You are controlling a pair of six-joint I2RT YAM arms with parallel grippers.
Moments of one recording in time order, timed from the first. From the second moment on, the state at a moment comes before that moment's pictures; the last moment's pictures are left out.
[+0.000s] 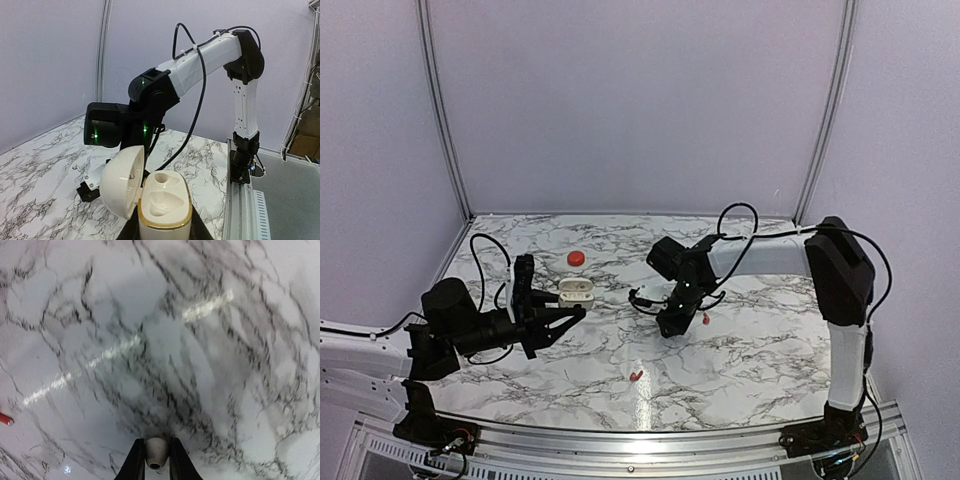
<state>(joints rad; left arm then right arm) -0.99 1.00 0.35 0.69 0.23 -0.15 0.81 2.08 1.51 -0.78 -0.12 -0.28</state>
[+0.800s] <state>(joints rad) -0.99 1.02 0.35 0.69 0.25 -0.16 1.04 1.97 1.35 -0.95 -0.02 -0.10</state>
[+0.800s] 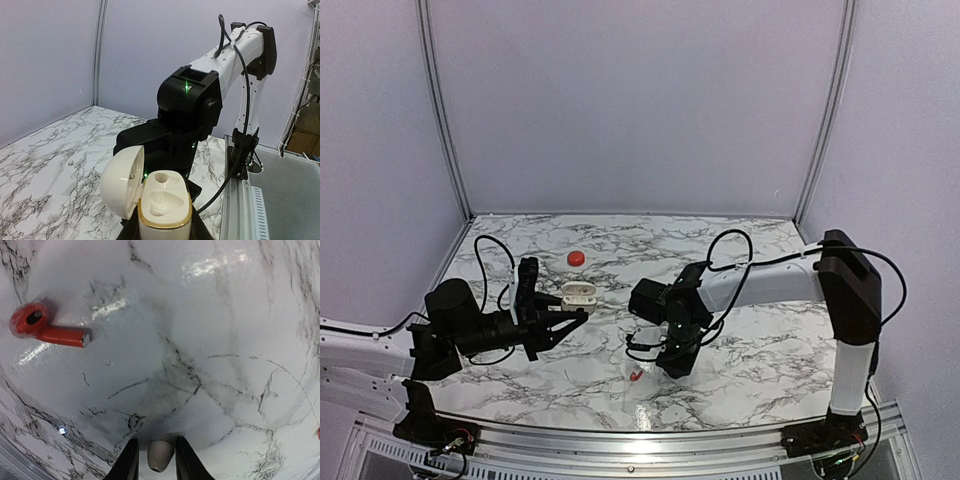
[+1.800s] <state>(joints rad) -0.99 1.02 0.35 0.69 0.25 -0.16 1.05 1.94 1.45 -0.98 0.03 -0.10</state>
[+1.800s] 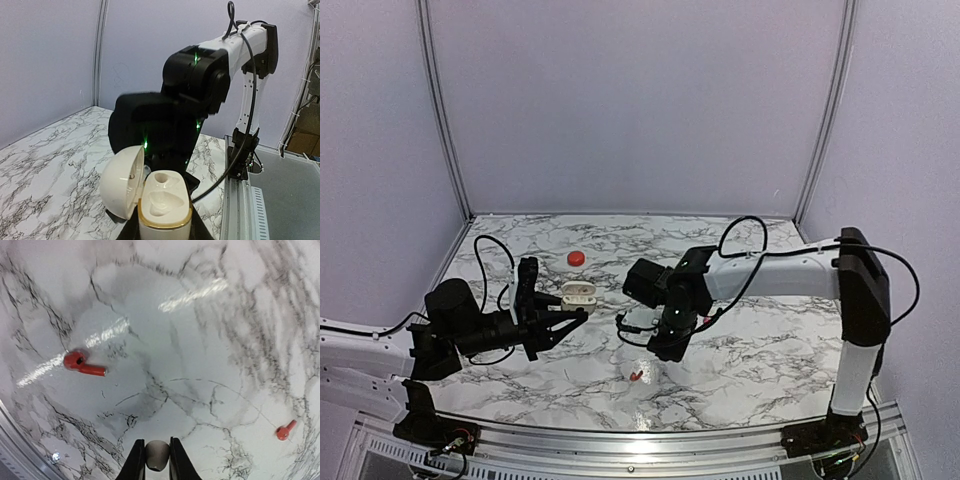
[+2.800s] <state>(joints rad) -0.99 1.00 0.33 0.82 0.26 0.04 1.16 1.27 1.13 0.08 -0.23 -0.18</state>
